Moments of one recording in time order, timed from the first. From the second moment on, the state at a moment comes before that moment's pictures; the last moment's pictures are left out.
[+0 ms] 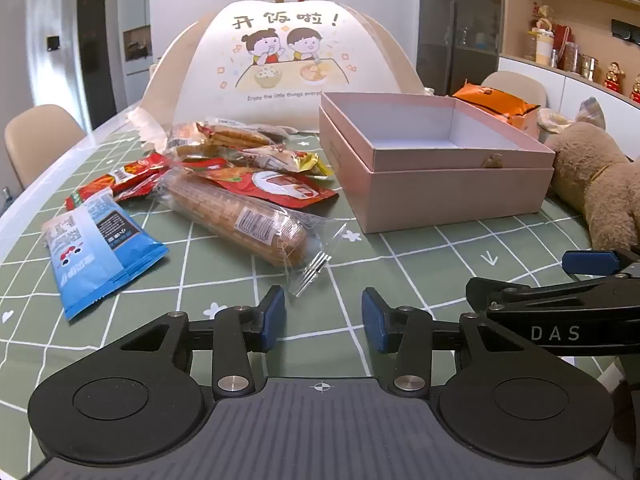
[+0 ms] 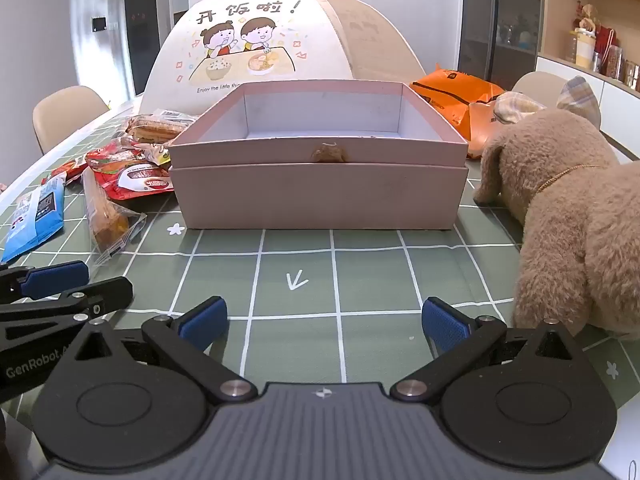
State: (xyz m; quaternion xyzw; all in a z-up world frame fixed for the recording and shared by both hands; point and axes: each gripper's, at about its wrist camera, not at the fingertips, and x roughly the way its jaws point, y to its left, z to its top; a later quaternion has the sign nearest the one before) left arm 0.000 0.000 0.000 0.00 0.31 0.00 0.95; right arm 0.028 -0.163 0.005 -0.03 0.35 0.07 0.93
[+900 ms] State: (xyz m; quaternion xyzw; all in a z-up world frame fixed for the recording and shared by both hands) left arm 0.000 0.000 0.000 0.01 0.31 0.00 0.95; right arm 0.029 -0.162 0.004 -0.02 0.35 0.07 0.93
